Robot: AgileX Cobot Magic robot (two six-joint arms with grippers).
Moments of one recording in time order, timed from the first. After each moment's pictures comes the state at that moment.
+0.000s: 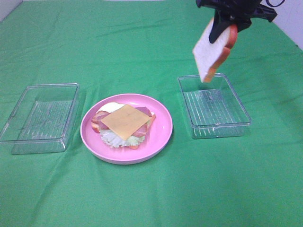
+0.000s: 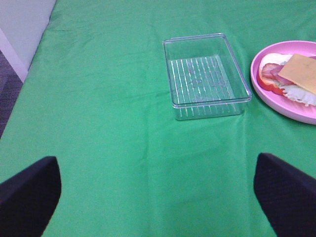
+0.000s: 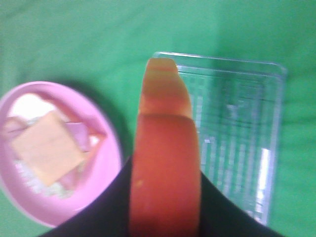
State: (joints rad) left arm -0.01 -0.01 -0.52 0.02 1.08 0.02; right arm 0.20 2.07 -1.97 0.23 1.22 0.01
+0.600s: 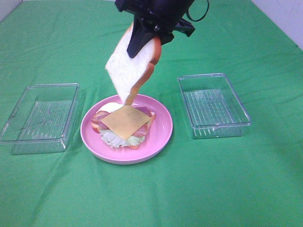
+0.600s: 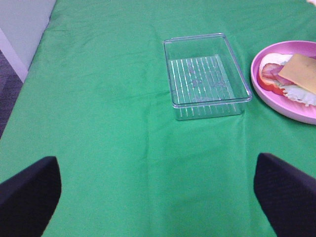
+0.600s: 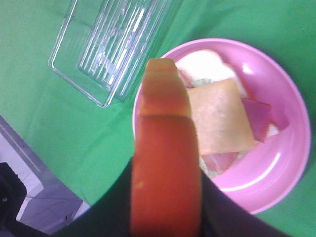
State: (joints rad) left arm -0.01 -0.01 -0.52 0.02 1.08 0.02; right arm 0.47 2.11 -1.97 0.48 1.22 -0.12
